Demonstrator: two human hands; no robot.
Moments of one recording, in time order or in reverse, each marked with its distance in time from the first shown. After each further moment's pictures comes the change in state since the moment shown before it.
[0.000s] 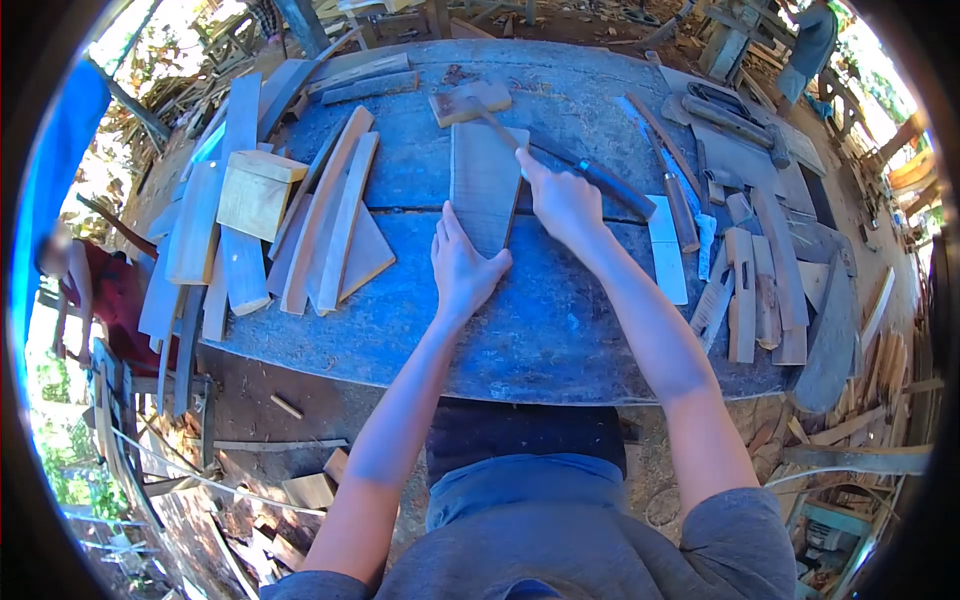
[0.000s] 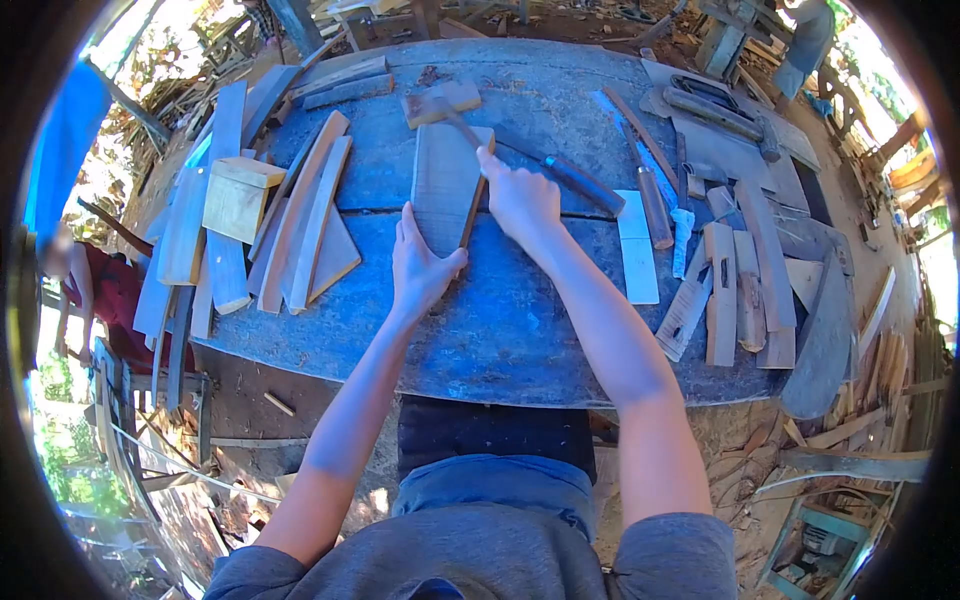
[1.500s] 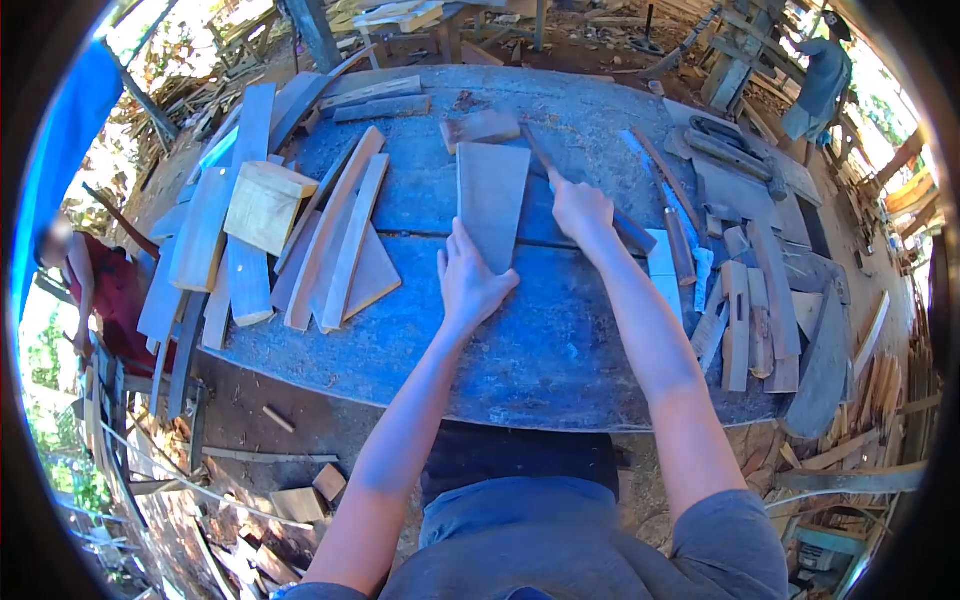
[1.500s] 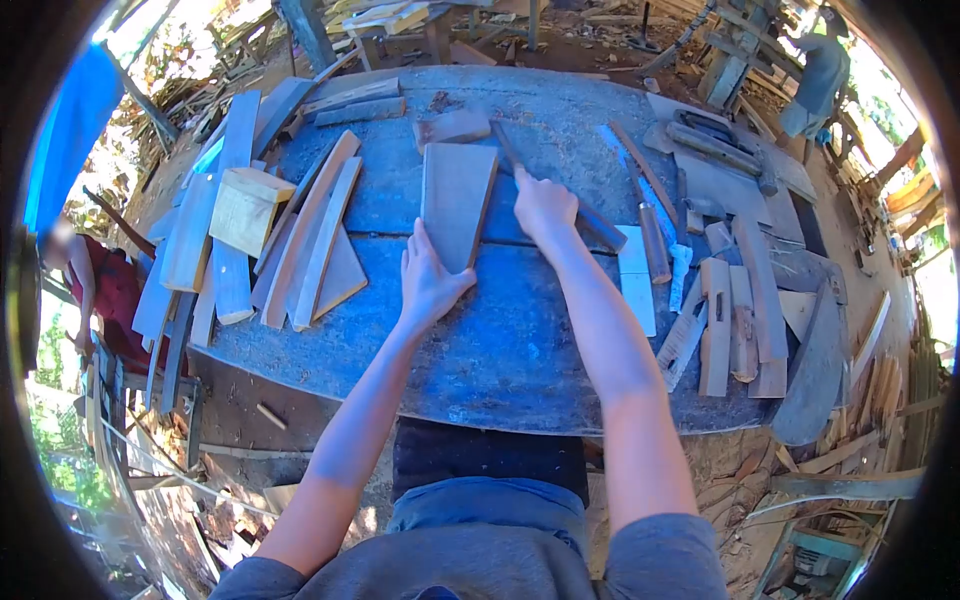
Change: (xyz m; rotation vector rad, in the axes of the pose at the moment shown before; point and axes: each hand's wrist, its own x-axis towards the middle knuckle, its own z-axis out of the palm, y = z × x) left_hand 0.015 0.002 0.003 0.075 -0.032 -0.027; right_hand 0.031 0.012 -0.003 -0.022 0.042 0.044
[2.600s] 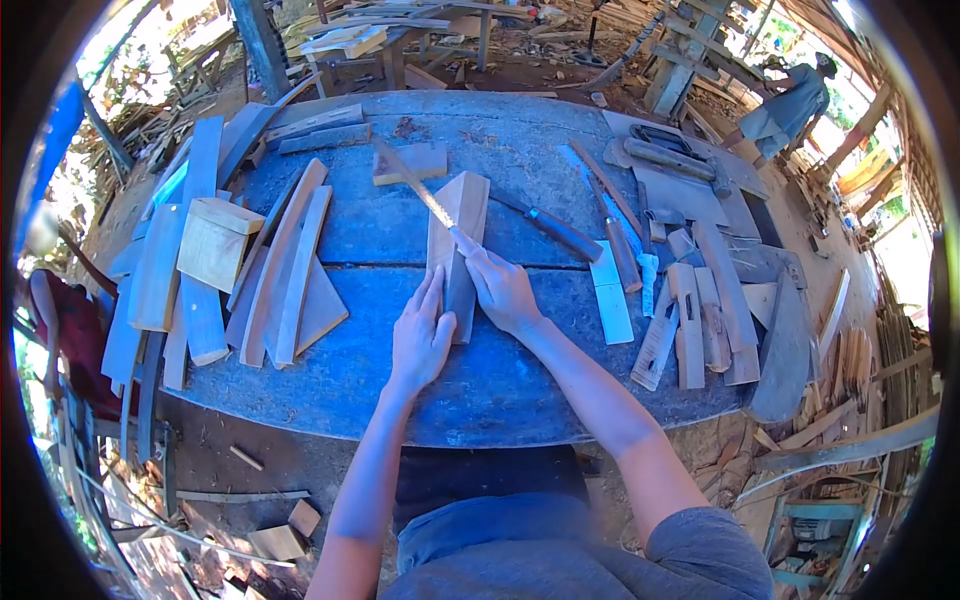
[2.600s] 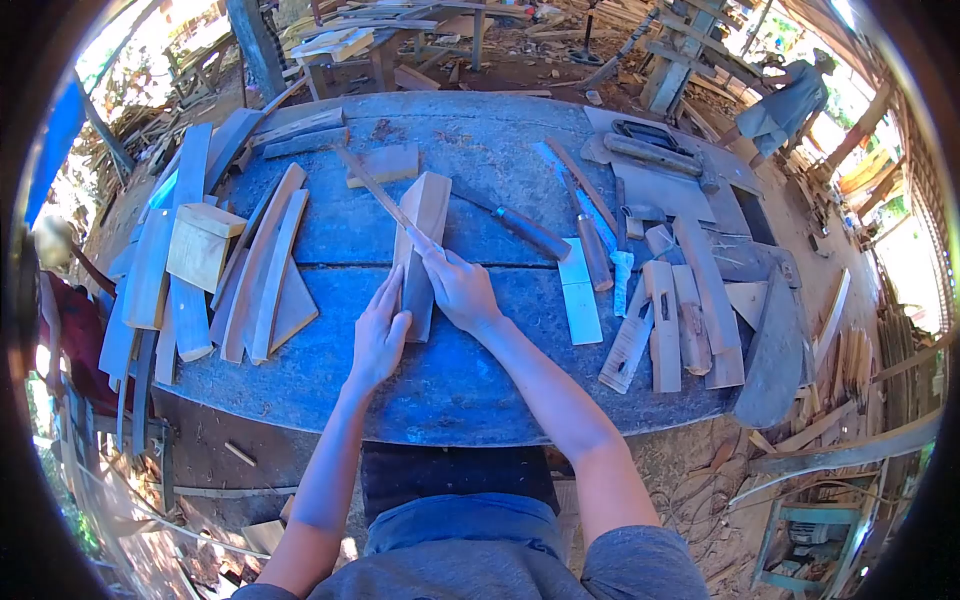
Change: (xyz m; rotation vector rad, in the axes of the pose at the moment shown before) left_hand -0.036 -0.004 -0.016 -0.195 -0.159 0.250; right_hand -0.073 -0.011 0.030 0.557 0.280 -0.344
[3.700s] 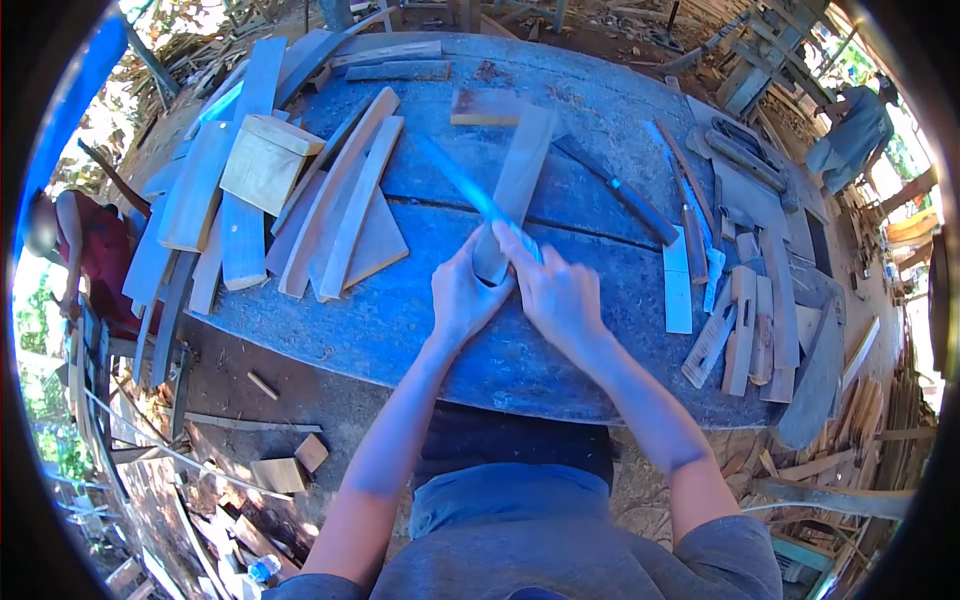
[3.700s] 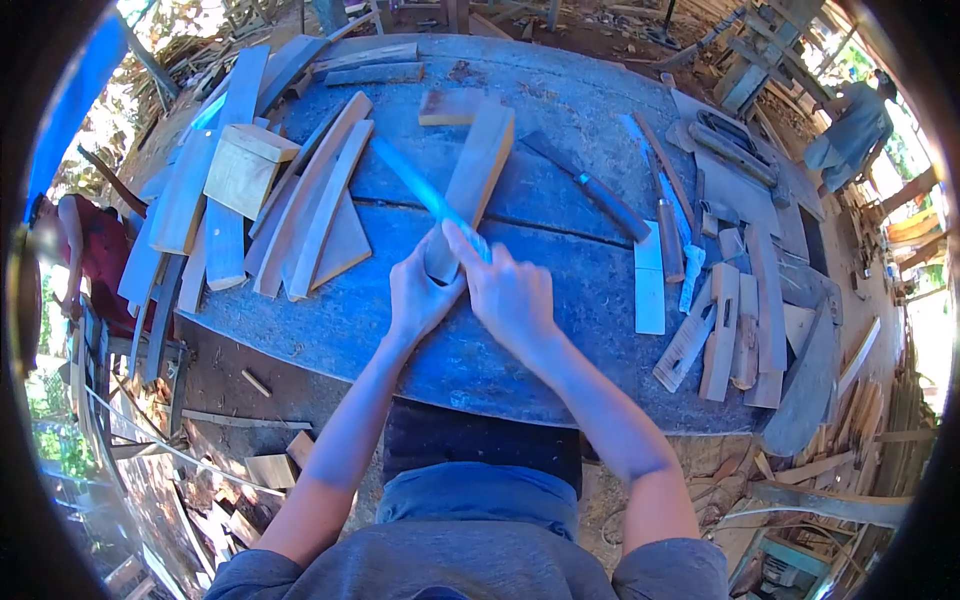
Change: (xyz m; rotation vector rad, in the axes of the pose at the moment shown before) left_hand -0.004 -0.013 -0.005 -0.131 0.320 -0.097; right_hand -0.014 -0.082 -0.017 -0.484 -0.254 -0.015
